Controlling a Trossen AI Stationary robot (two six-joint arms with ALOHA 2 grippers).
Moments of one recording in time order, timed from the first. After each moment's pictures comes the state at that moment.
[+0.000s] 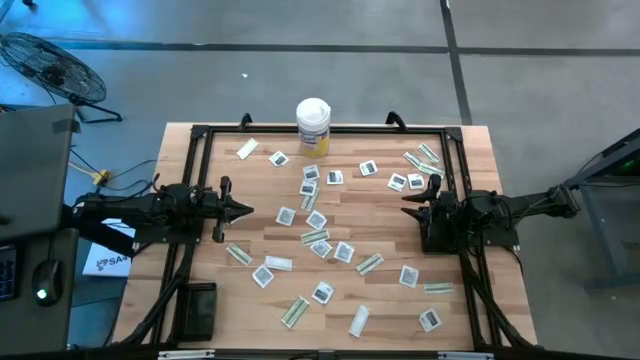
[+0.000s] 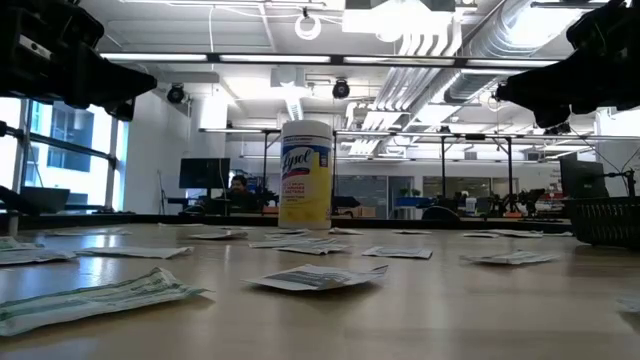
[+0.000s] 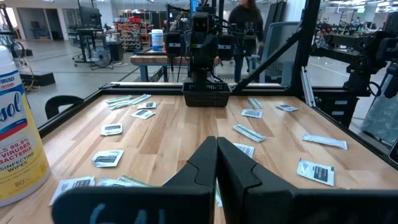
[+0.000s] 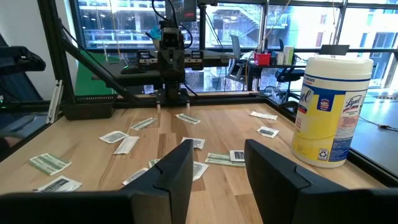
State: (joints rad) left arm -0.04 0.01 0.02 0.00 -0.04 -0.01; right arm 0.16 0.06 0.01 0.07 0.30 0.00
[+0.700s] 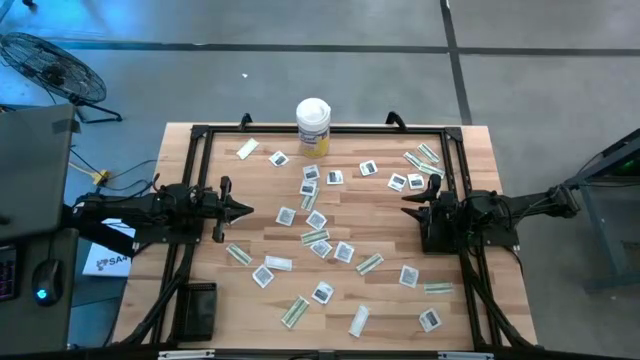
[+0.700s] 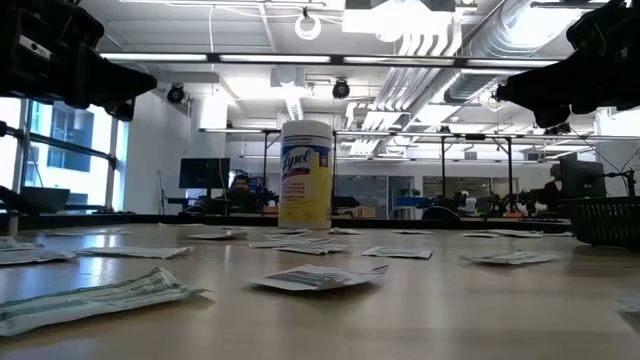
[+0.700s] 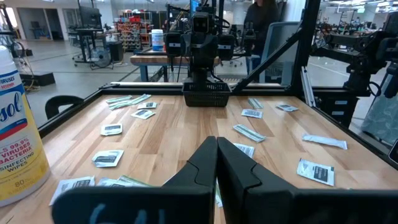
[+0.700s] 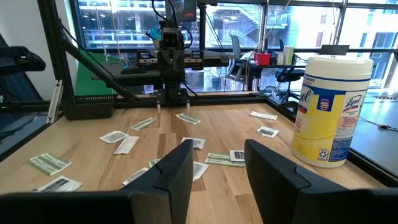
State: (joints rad) left arm -0.04 0.01 0.02 0.00 -0.04 -0.01; right arm 0.16 0.06 0.01 0.07 0.30 0.00
